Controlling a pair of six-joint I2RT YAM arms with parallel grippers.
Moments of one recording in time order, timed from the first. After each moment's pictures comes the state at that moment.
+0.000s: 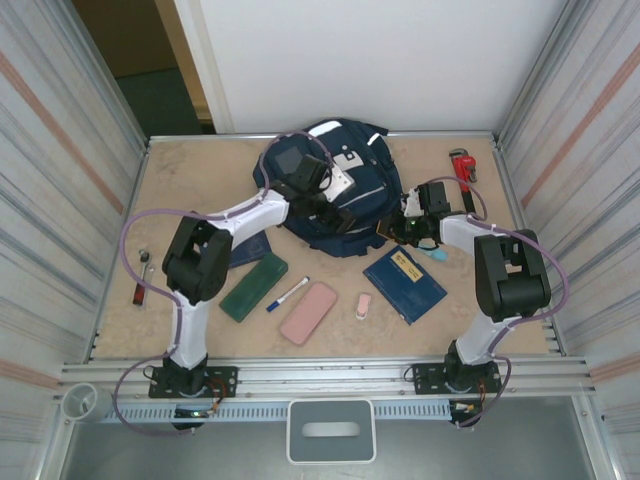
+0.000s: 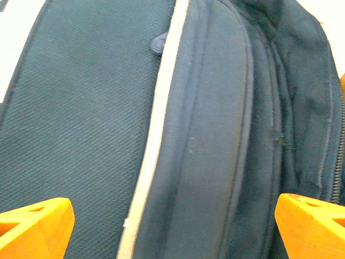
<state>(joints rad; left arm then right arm) -0.61 2.05 1.57 -0.35 0.21 0.25 0.16 1.71 0.93 -0.19 -0.56 0.55</state>
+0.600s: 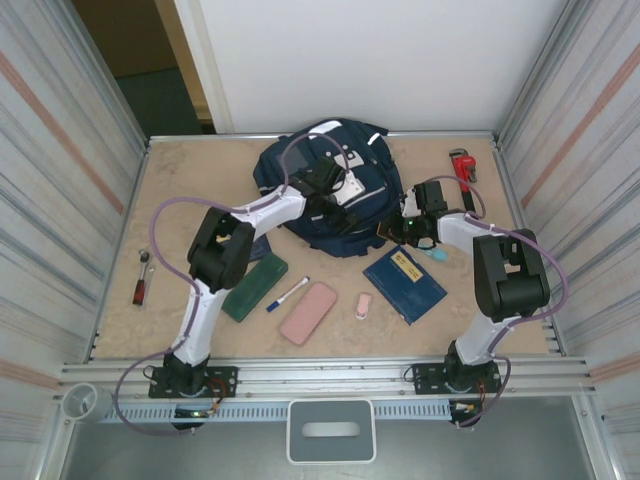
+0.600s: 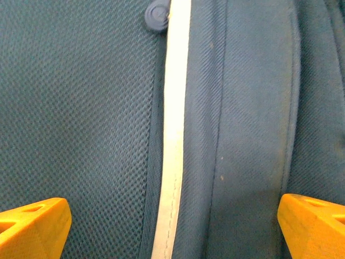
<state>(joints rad) -0.64 2.25 1.78 -0.46 0.12 0.40 0.18 1.72 0.95 -0.24 -0.51 0.54</state>
